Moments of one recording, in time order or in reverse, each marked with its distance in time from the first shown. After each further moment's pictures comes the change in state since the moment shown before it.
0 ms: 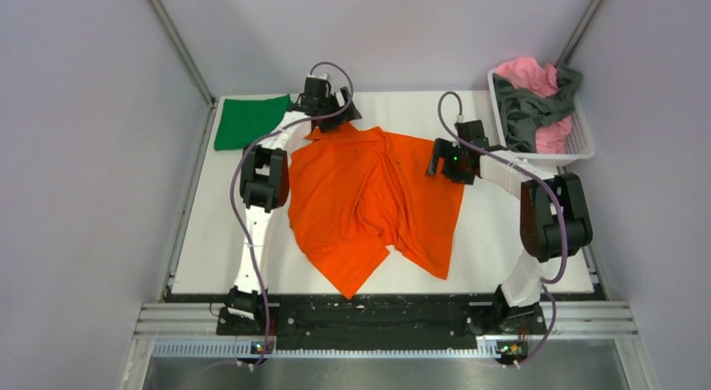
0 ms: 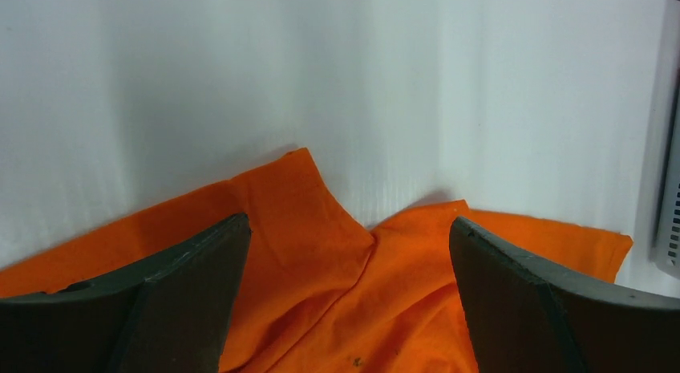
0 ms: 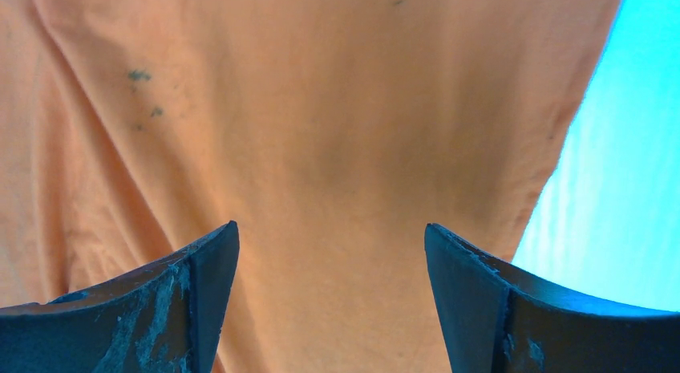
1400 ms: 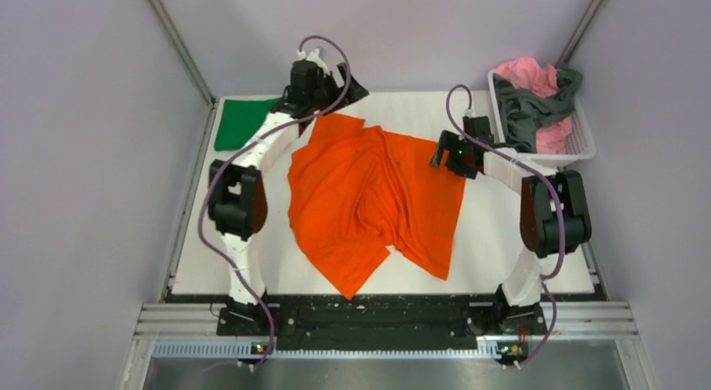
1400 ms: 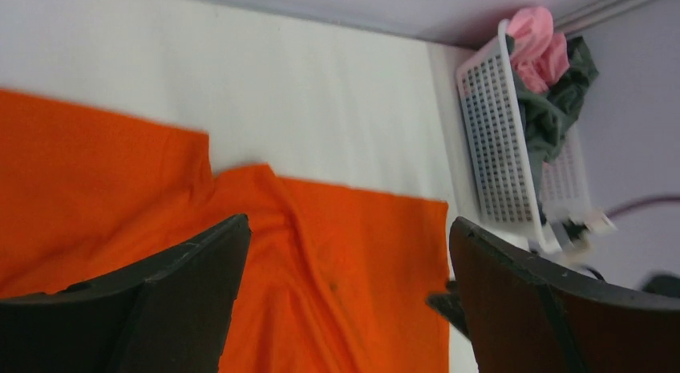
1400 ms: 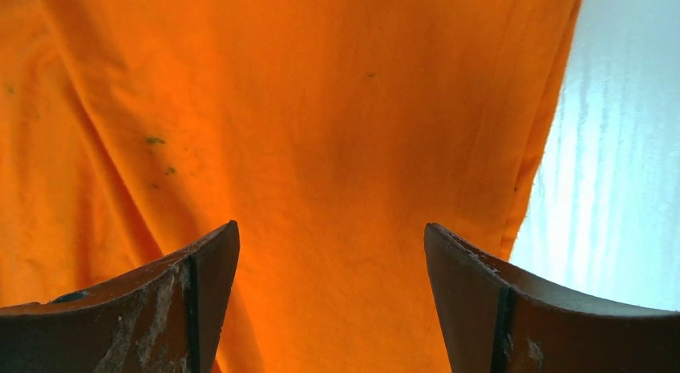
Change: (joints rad) left arm -0.075 -0.326 -0.247 0.200 0.032 -0.118; right arm -0.059 0.010 0.029 0.071 0.015 0.050
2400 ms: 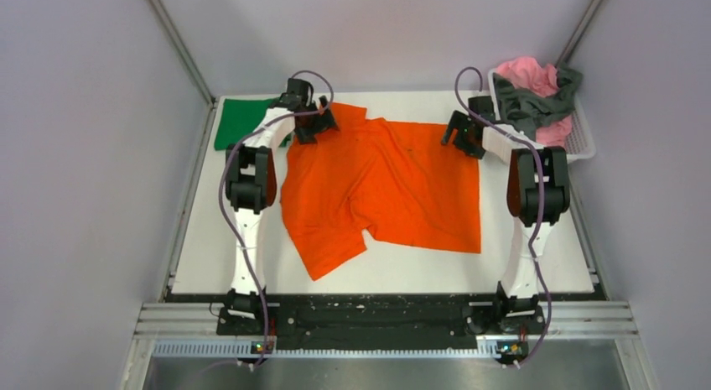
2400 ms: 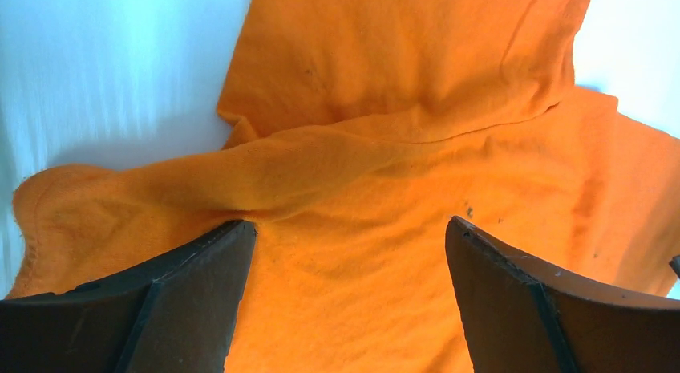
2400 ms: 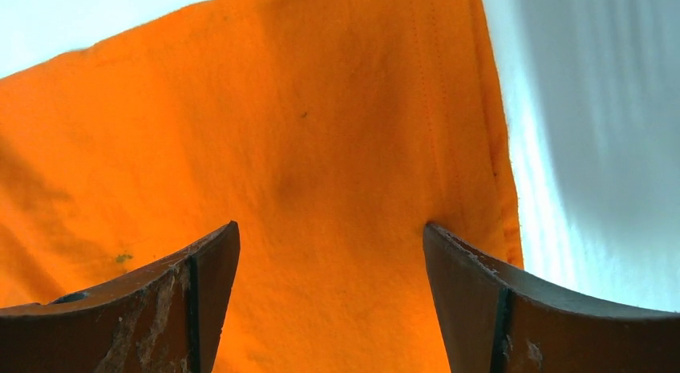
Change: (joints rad) left arm 0.144 0.194 0.087 -0.439 -0.113 0.096; right arm -0.071 0.310 0.327 -0.066 0.109 0.016
